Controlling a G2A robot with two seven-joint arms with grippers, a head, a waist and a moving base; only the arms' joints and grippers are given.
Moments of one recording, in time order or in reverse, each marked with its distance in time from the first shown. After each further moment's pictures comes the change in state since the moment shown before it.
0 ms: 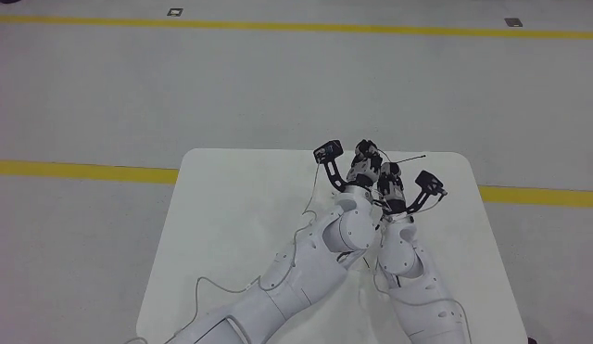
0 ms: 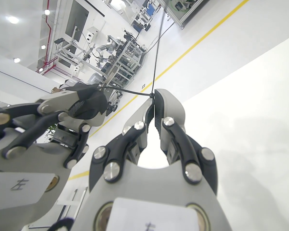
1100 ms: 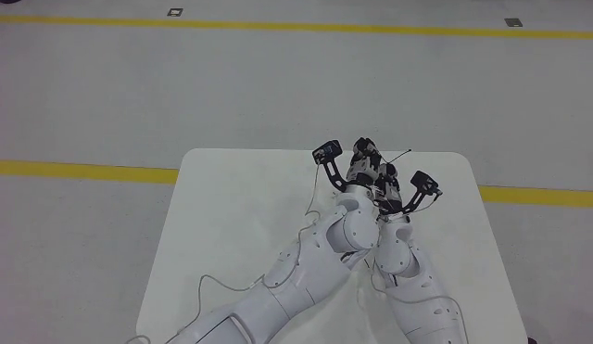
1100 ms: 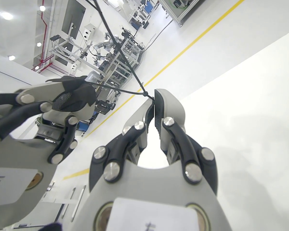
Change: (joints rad) left arm -0.016 -0.019 0.009 0.033 -0.020 0.007 0.077; right arm 0.016 -0.010 -0.013 0.042 -0.011 -0.002 -0.011
